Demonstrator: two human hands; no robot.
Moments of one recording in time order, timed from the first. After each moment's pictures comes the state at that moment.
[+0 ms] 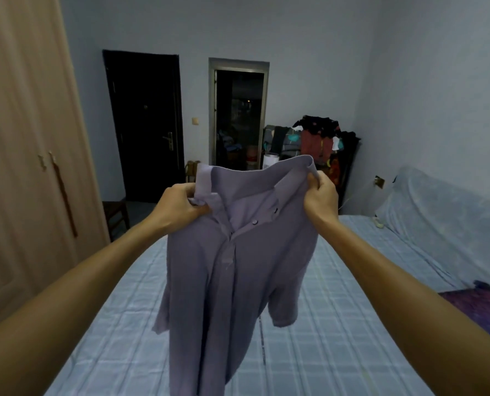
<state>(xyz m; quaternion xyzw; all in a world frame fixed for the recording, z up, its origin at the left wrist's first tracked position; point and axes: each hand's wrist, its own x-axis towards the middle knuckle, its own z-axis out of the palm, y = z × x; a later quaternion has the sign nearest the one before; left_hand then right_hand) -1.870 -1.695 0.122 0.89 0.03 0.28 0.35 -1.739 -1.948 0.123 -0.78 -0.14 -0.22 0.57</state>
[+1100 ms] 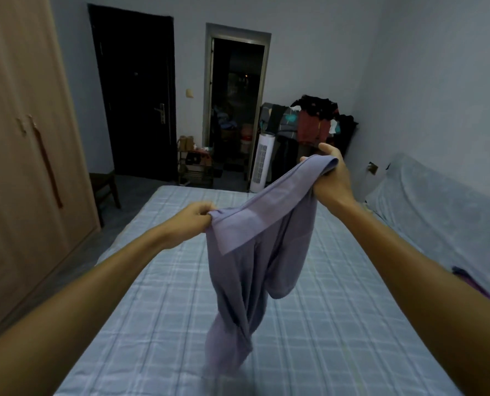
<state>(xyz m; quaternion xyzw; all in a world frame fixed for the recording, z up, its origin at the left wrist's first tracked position) -1.846 -1.711 0.040 0.83 -0.01 0.07 0.55 -1.724 -1.969 0.118 -0.79 -0.22 -0.16 0.55</state>
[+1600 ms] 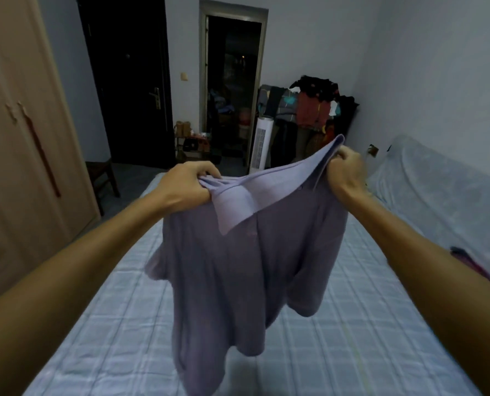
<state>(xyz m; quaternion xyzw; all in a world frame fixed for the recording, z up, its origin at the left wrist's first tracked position) -1.856 -1.715 0.086 0.93 0.00 0.19 0.33 -1.736 -1.994 0.109 -0.83 -0.13 -0.24 0.48</state>
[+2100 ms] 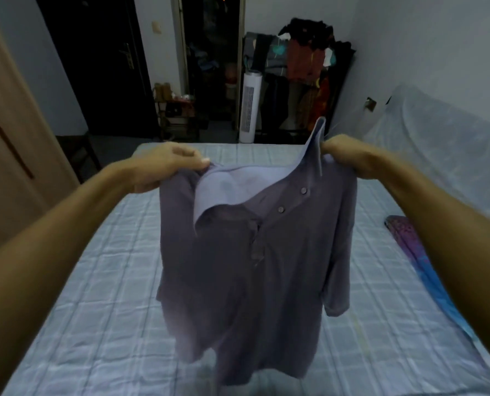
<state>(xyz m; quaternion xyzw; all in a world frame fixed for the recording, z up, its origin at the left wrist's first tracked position) -1.784 -1.700 0.062 0.83 -0.03 -0.07 0.55 -1.678 -2.017 0.094 -0.89 -0.11 0.15 0.42</state>
